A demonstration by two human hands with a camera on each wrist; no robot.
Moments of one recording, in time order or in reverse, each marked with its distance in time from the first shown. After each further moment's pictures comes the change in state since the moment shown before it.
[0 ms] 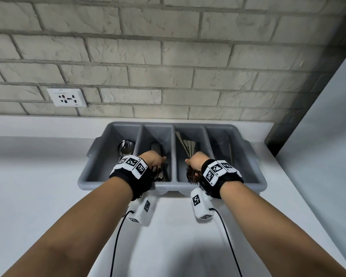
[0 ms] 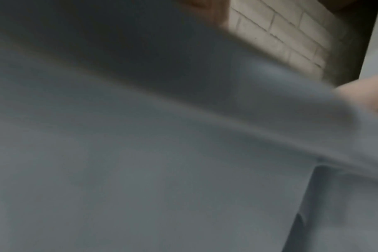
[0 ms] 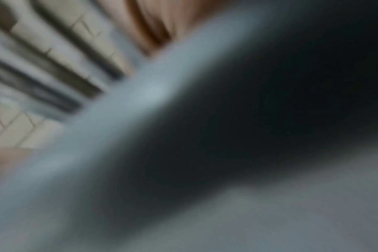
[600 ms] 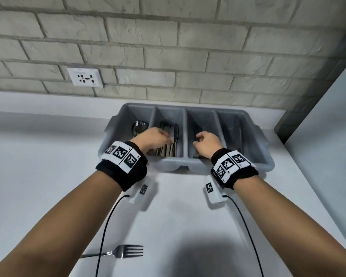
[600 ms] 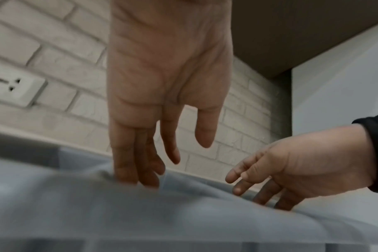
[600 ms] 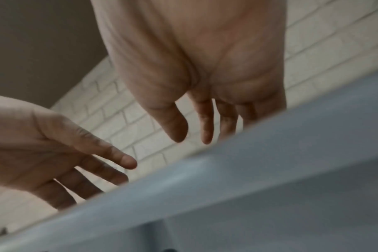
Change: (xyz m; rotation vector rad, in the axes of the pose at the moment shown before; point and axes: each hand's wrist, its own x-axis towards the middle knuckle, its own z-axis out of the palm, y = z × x) left_hand -0.057 -0.024 -0.030 -0.029 0.036 0.199; right_hand -0.041 0.005 0.016 0.192 0.265 -0.207
